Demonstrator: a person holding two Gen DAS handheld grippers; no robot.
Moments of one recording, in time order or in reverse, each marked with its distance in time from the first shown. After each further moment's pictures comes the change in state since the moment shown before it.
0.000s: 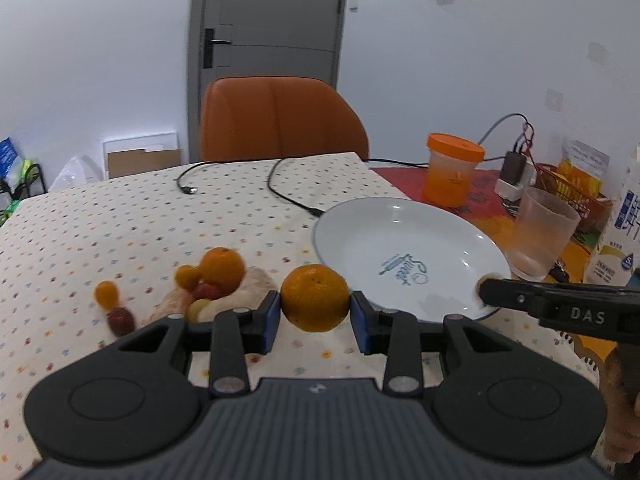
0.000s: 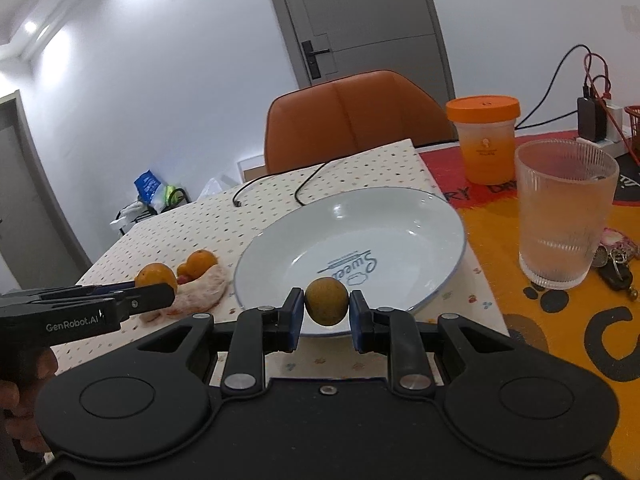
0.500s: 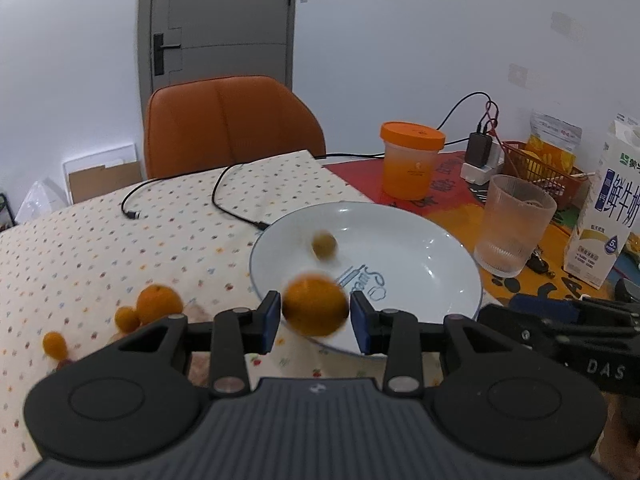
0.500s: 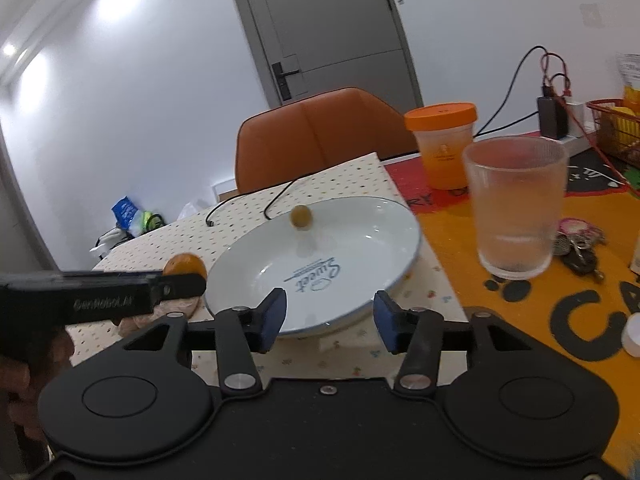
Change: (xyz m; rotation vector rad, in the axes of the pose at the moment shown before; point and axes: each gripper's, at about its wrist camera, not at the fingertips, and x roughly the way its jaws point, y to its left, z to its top) left arm 0.027 -0.033 0.022 0.109 0.017 -0.077; right arm -0.020 -0.013 -0.014 0.052 -0.076 -0.070
